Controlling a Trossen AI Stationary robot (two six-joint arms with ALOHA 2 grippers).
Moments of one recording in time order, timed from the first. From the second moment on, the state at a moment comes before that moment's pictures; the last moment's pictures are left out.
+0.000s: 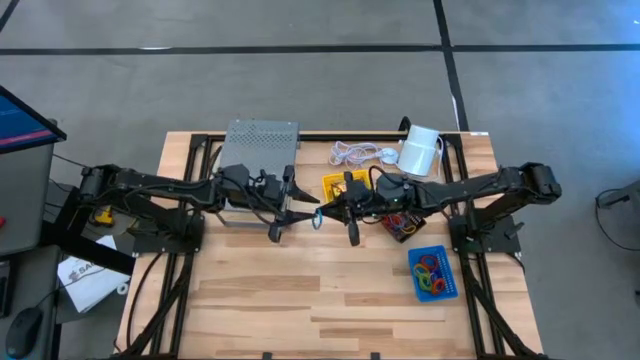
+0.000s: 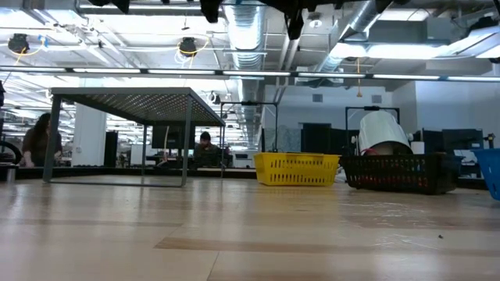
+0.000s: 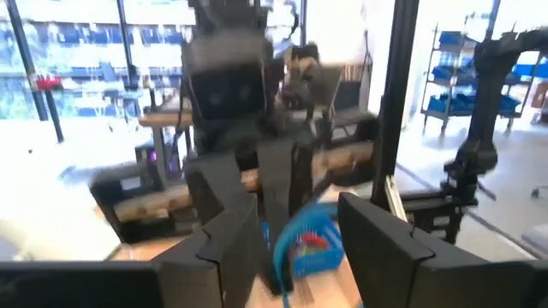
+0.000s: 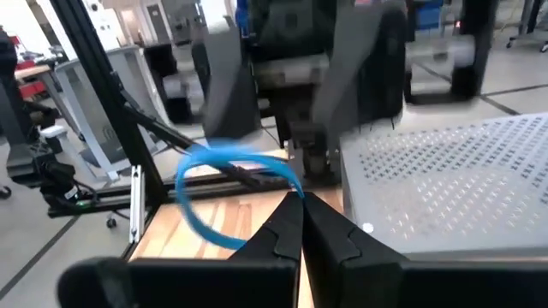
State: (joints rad) left arm 0.01 1.27 0.80 0.52 0.17 0.01; right arm 0.05 1.45 0.97 0.36 -0.01 0.18
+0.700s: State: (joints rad) left arm 0.01 1.02 0.80 0.19 0.11 0.02; right arm -0.04 1.21 0.97 -0.05 0.00 0.18
